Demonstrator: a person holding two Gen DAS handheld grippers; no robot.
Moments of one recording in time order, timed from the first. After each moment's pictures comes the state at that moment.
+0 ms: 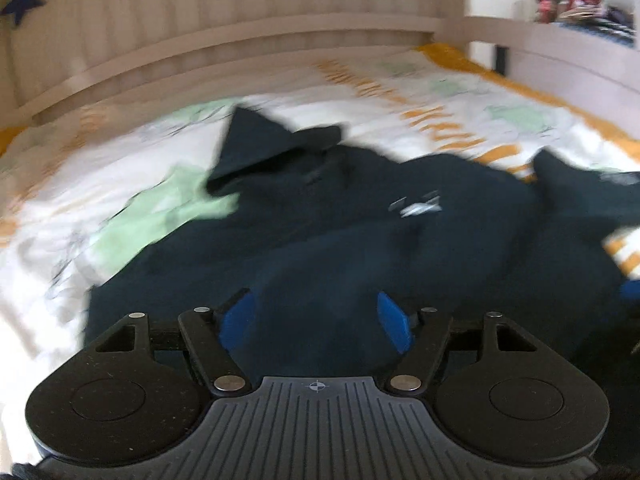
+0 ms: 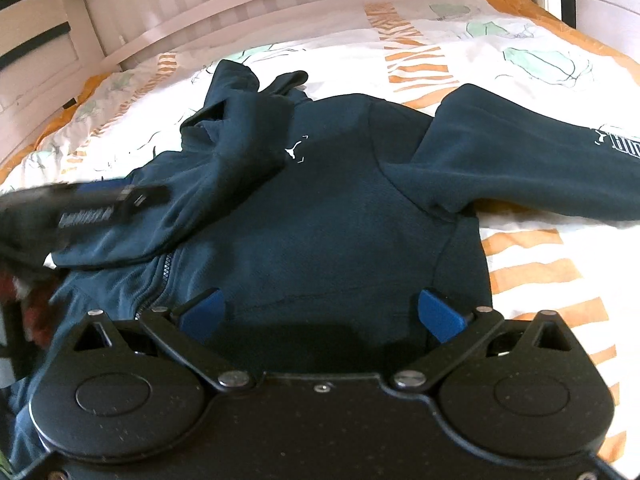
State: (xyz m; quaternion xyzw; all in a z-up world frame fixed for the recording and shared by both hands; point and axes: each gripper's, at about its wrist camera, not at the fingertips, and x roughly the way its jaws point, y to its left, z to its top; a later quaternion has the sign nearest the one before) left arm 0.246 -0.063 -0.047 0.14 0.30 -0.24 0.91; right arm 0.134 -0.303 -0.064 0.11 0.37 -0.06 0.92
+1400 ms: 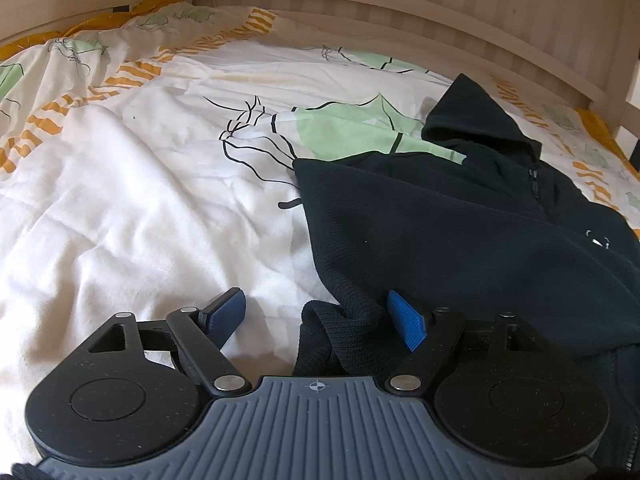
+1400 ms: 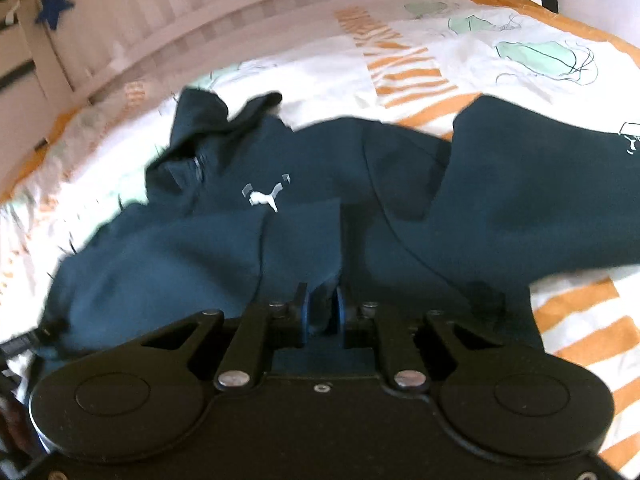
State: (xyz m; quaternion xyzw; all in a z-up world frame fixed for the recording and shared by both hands) left arm 0.284 0.069 -0.084 -0.04 0.36 -0.08 0.93; right arm 0.200 -0.312 -0.079 0.15 0.35 -0.10 0.92
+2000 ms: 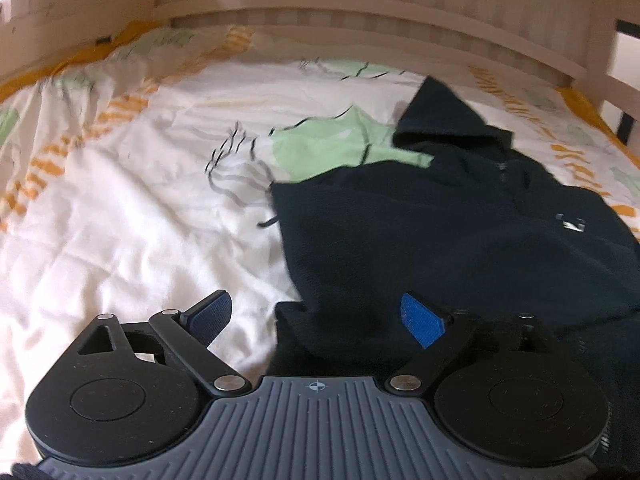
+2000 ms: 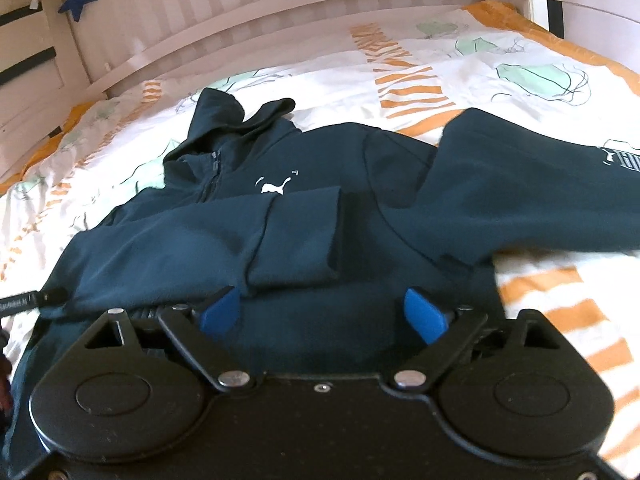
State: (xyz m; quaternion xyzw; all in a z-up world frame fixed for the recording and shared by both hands) left arm 0.257 0.049 -0.048 0.02 0.35 -0.10 0.93; right arm 0.155 -0.313 -0.062 0.13 0.34 -0.08 0.93
